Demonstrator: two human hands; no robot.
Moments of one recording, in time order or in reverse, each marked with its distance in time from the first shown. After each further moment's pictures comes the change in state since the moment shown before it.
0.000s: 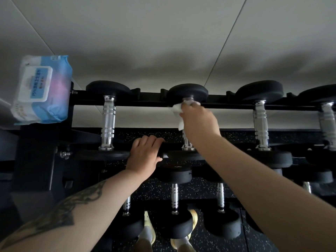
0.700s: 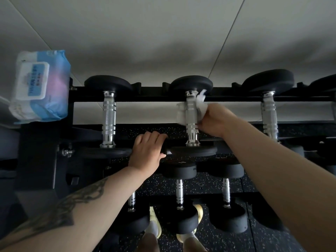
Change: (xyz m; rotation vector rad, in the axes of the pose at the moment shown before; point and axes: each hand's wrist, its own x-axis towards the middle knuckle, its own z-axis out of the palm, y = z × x) left_hand 0.000 -0.001 0.002 0.039 0.017 0.024; right_hand 0.024 0.041 0.007 1.903 -0.509 0.780
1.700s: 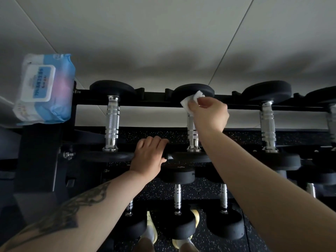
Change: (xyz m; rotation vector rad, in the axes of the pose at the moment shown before) left_hand -0.001 0.000 0.001 -0.028 -0.012 -0.013; right_hand -0.014 0.020 0.042 -0.591 0.674 -0.653
